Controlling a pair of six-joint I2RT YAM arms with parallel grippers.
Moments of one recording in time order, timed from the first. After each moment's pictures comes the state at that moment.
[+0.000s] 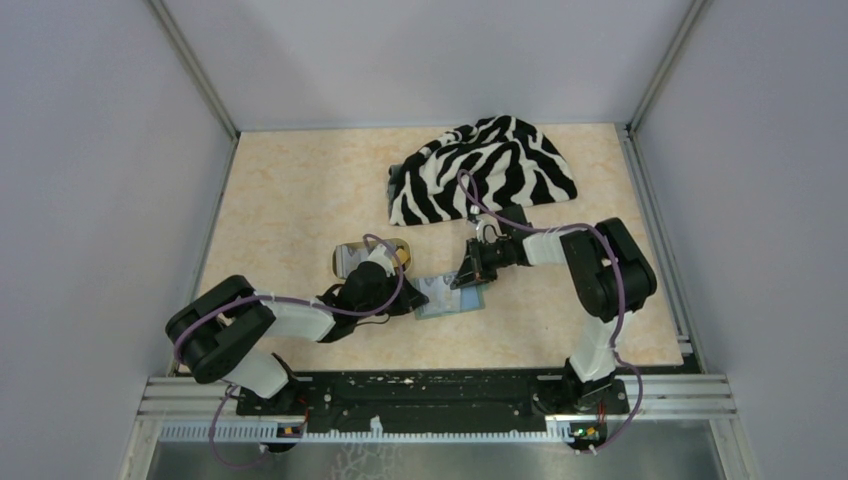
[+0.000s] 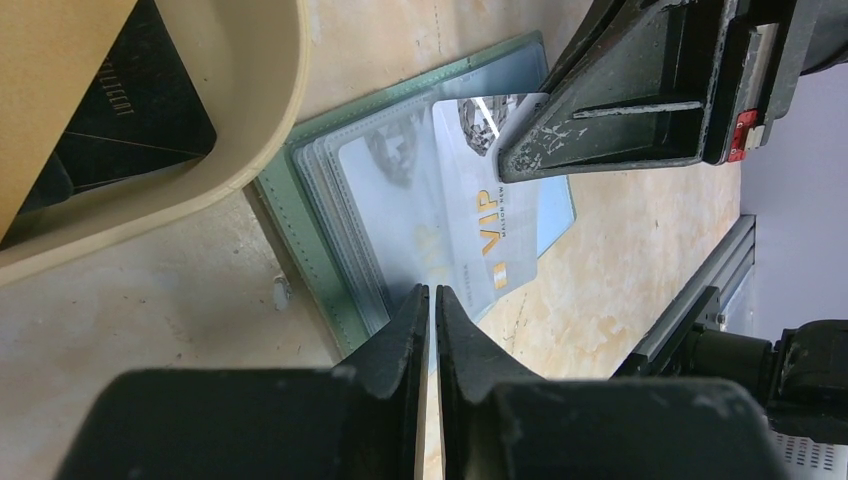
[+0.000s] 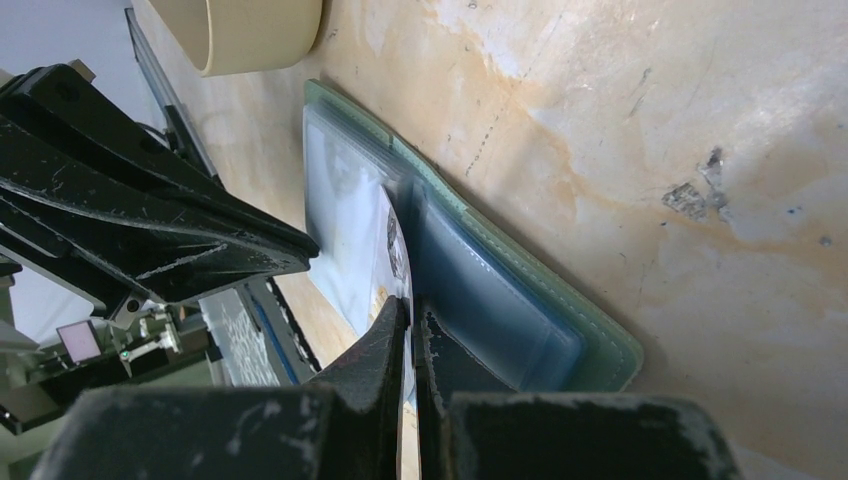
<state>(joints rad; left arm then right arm) -0.85 1.51 0.38 0.62 0.03 -0.91 0.38 1.82 0.82 -0.04 -0.86 0.35</state>
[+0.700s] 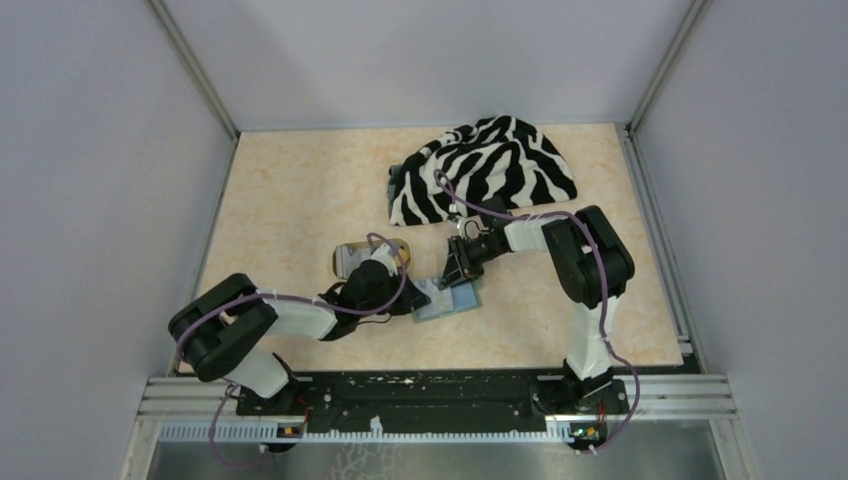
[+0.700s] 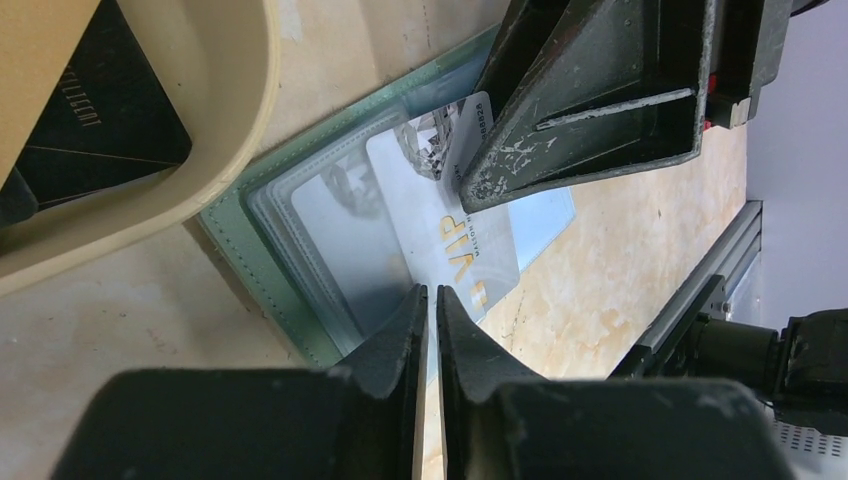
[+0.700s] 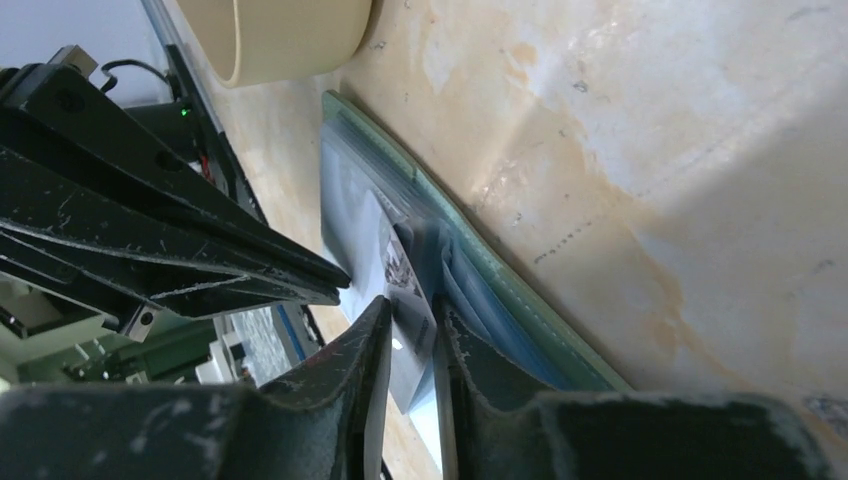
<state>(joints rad) -0.85 1.52 0.40 0.61 0.05 -0.89 0.44 1.95 1.01 -0.23 -0.92 0.23</state>
